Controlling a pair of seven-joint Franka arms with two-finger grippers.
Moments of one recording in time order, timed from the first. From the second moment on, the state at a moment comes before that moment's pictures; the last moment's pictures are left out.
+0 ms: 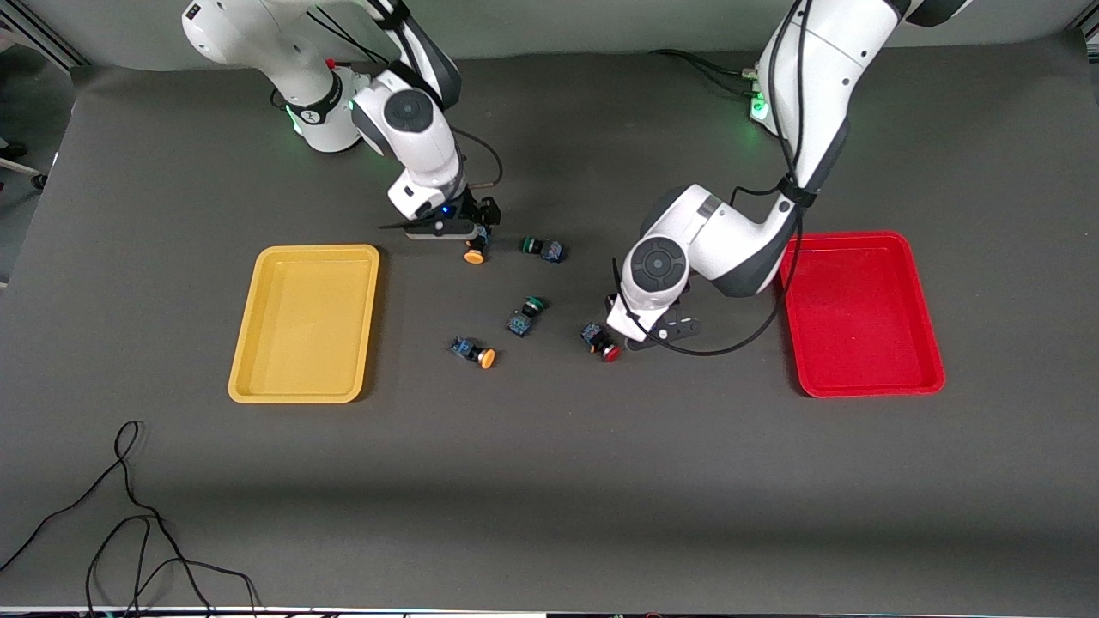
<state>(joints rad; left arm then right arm) -0.39 0.57 -0.28 -1.81 0.08 2.14 -0.95 0.83 0.17 -0.04 -2.52 0.03 2.72 0.84</state>
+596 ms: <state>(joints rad) -0.40 0.57 -0.28 -1.91 0.08 2.27 -0.96 0.83 0.29 -0.04 -2.51 0.03 2.82 0.84</state>
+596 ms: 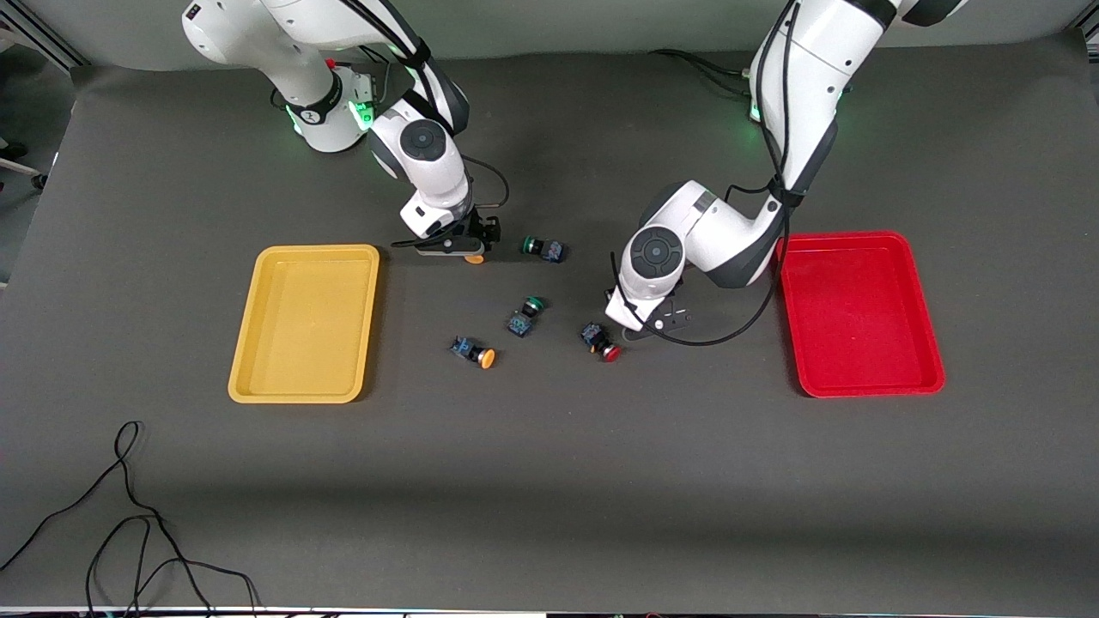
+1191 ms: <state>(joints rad) -0.36 0.50 -0.27 -1.82 0.08 2.02 -0.90 0.83 0.23 -0.05 -2.40 0.03 2.58 0.84</state>
